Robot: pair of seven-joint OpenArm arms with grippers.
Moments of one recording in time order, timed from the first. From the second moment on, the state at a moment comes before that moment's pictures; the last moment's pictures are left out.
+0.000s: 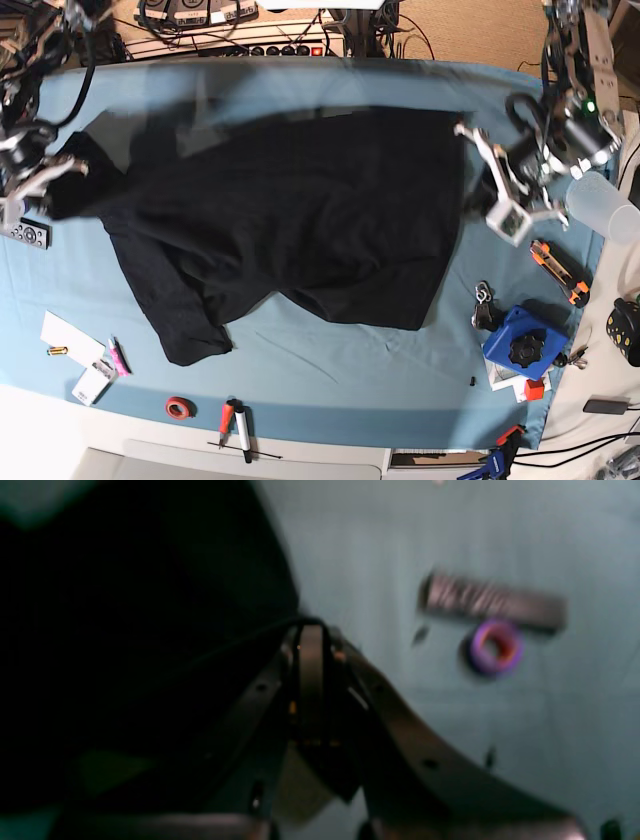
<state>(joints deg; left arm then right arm) 11.6 -20.2 -9.5 120.8 -31.2 -32.0 54.9 -7.1 19.5 48.9 116.8 33.2 30.4 -67.5</state>
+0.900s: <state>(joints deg) 25.0 -24.6 17.3 120.3 14.9 -41.3 37.7 -7.4 19.5 48.9 116.8 30.3 30.4 -67.7</state>
